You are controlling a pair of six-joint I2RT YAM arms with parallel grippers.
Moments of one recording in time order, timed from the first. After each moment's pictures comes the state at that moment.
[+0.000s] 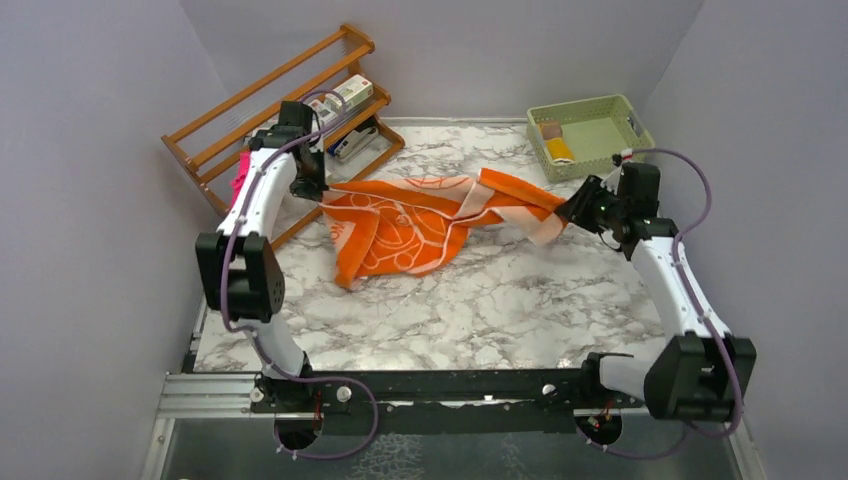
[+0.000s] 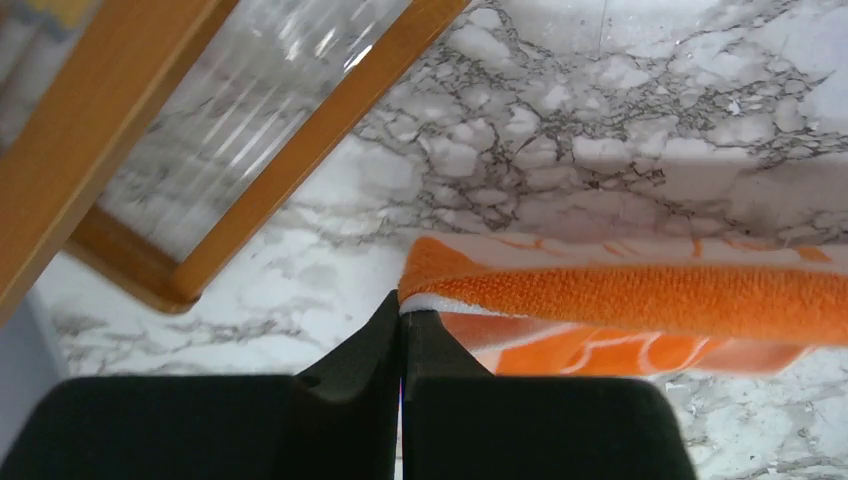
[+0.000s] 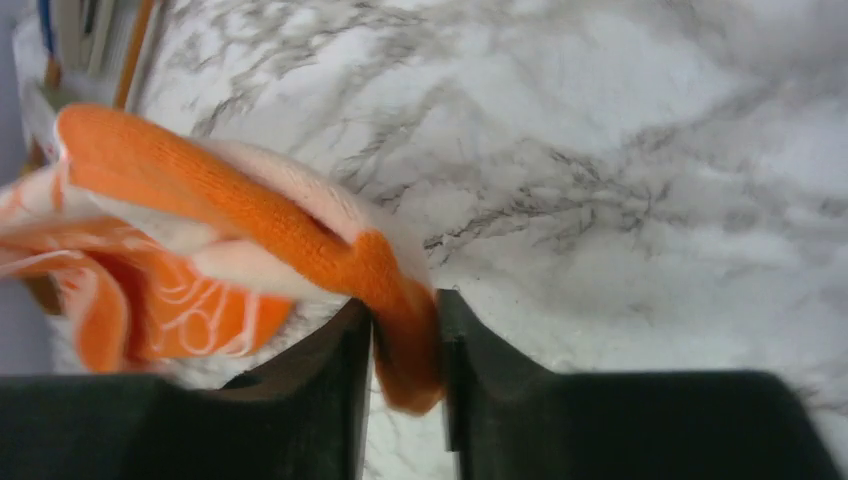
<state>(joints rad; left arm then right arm) -0.05 1.68 1.63 -1.02 -0.01 -0.12 0.03 1.13 0.98 -0.41 -0.31 0.42</state>
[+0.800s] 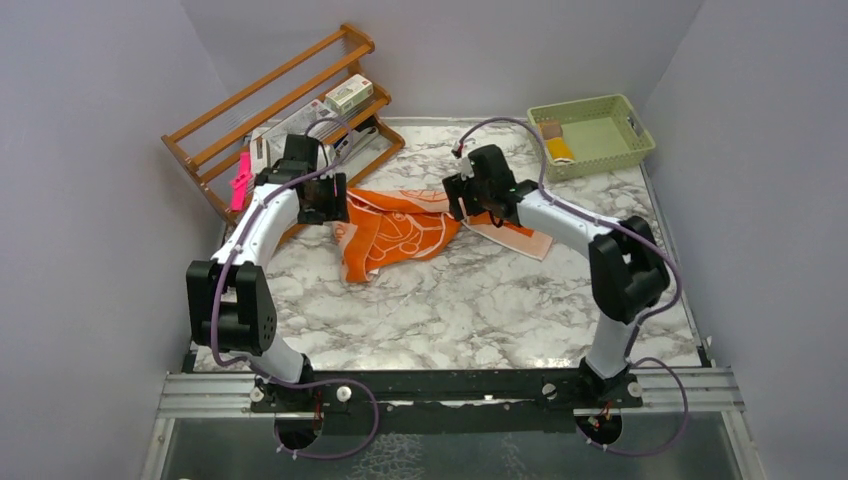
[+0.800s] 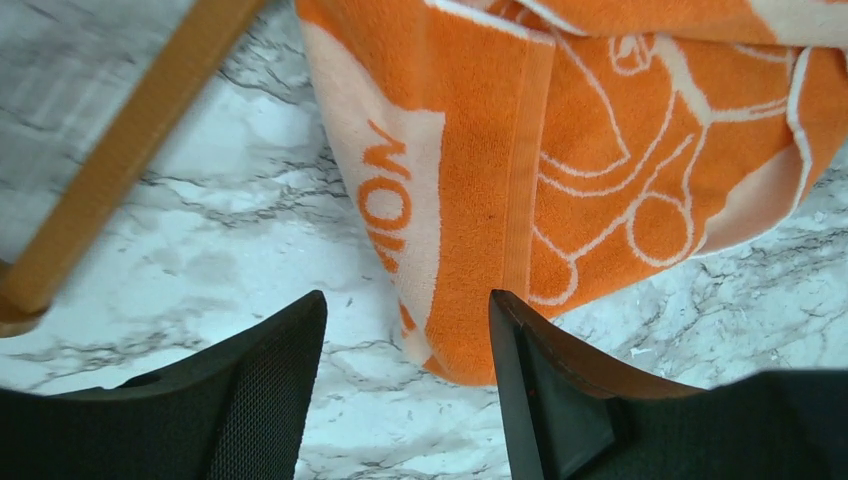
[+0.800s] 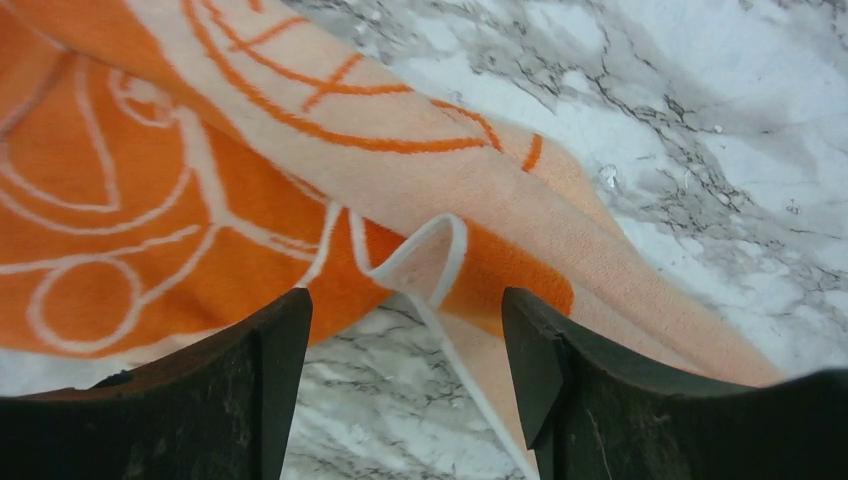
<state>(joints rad) -0.08 1.57 1.31 -0.78 0.13 -0.17 0.55 1.78 1.30 -0.20 0.03 0.05</state>
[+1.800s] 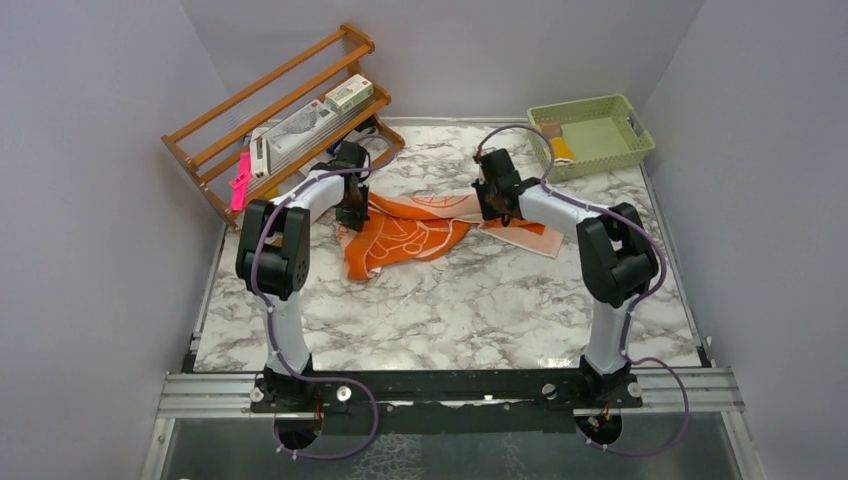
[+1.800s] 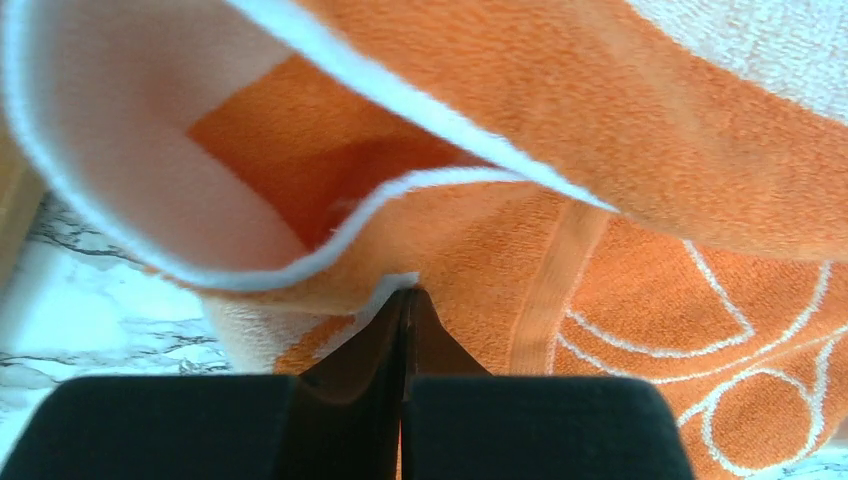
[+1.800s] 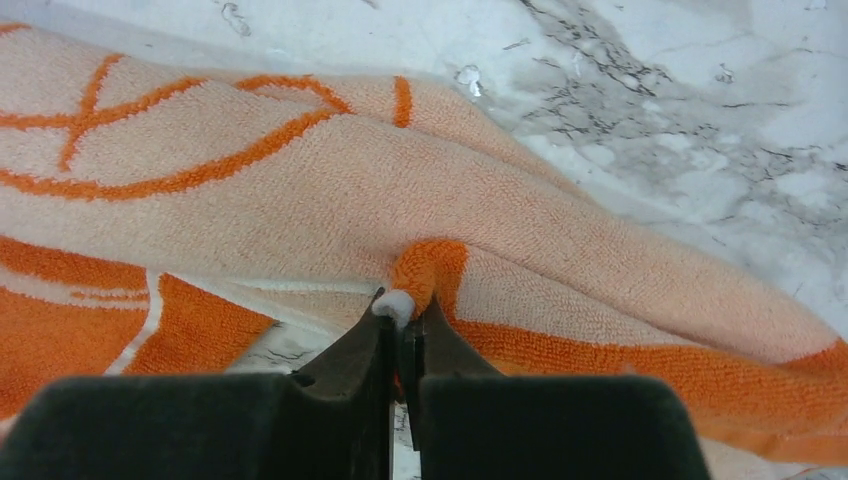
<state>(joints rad) -0.22 1.98 1.42 -0.66 0.00 -0.21 0.48 1.95 1.34 -0.29 0.17 0.09</state>
